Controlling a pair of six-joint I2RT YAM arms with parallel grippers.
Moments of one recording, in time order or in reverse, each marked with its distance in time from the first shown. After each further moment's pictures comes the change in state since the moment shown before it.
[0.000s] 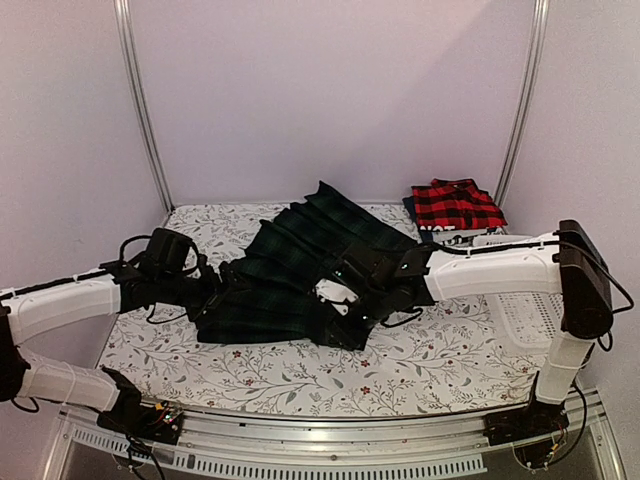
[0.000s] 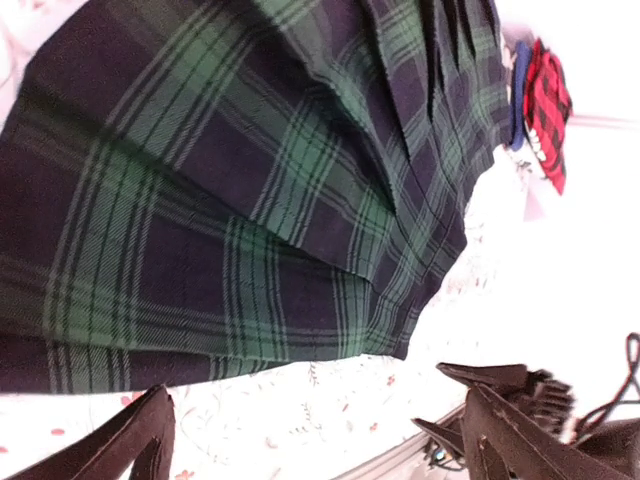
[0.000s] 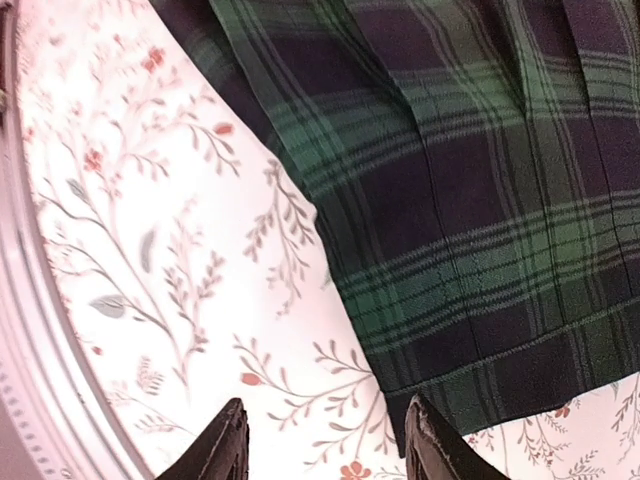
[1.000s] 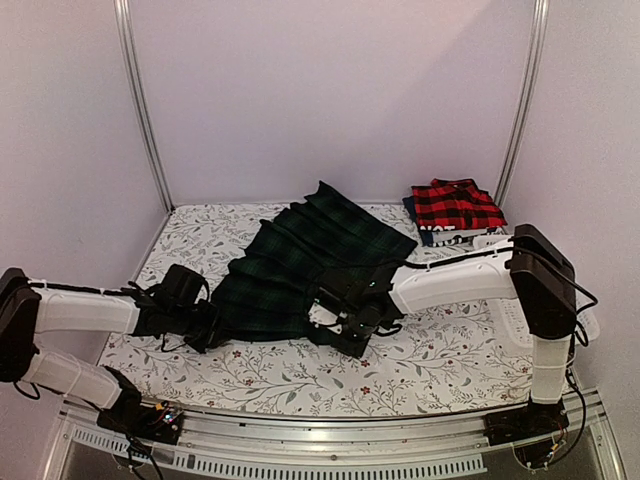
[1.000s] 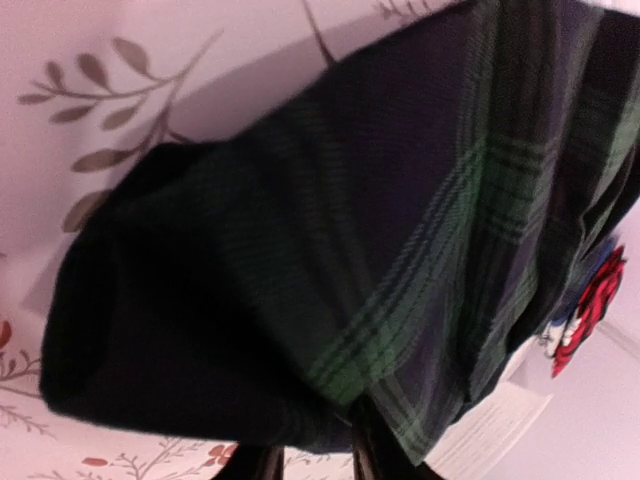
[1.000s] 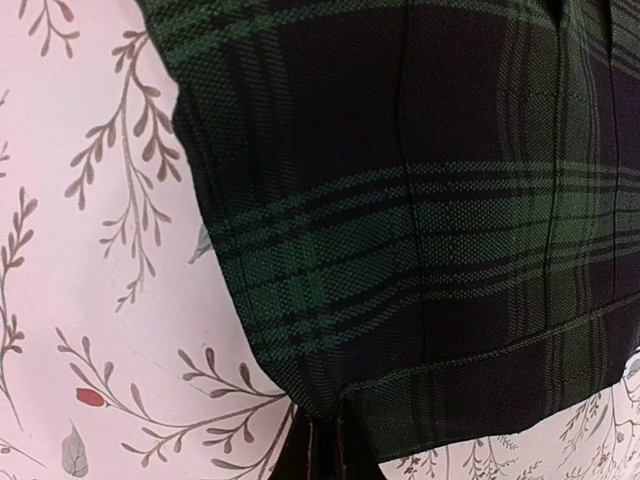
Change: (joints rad) left arm -0.036 0.096 -0.232 0.165 -0.187 -0.600; right arm 0.058 0.205 0.082 -0.120 0.301 -0.171
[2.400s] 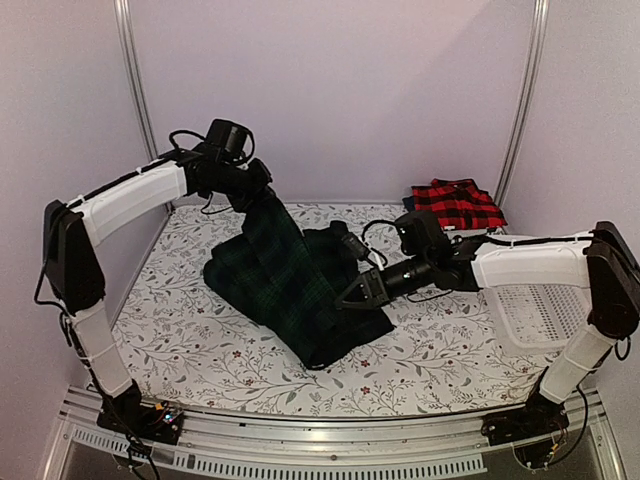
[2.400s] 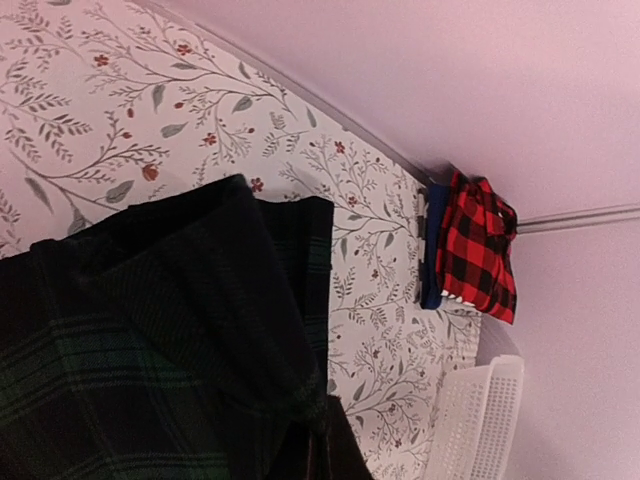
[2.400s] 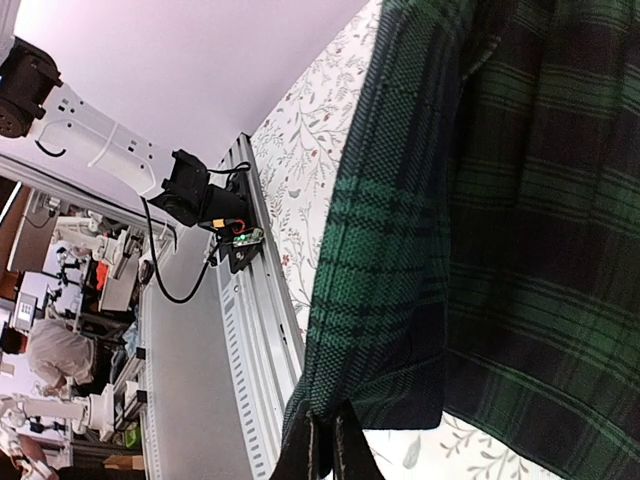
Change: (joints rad) left arm 0.051 0.483 1.198 -0.440 -0.095 0.648; right arm -0.271 -0.363 -0.303 0.558 -0.956 0.520
